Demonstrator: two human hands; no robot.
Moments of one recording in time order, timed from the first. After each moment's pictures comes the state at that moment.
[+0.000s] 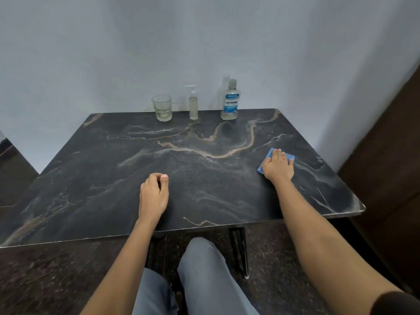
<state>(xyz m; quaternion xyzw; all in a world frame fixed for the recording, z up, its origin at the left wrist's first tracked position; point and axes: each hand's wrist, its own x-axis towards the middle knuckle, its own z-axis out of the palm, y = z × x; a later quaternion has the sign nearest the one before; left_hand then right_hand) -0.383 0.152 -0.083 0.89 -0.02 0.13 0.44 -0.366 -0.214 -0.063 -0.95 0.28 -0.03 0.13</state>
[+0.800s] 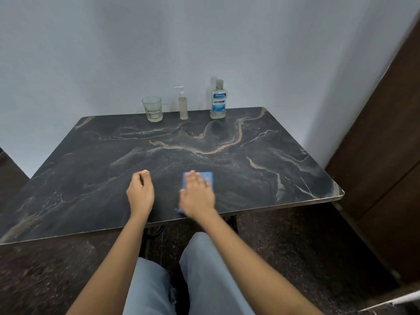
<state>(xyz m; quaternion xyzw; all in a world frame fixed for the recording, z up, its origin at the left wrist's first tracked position) -0.405 0.149 -0.064 0.81 0.10 0.12 0.56 -0.446 0.008 -0.066 -0.99 0.05 -0.02 0.14</state>
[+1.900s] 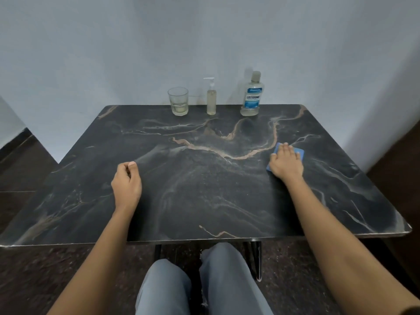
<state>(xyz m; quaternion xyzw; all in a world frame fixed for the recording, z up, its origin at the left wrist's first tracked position) -0.349 0.222 -0.055 0.83 0.14 0.19 0.50 -0.323 -0.188 -0.057 -0.97 0.21 -0.01 0.11</state>
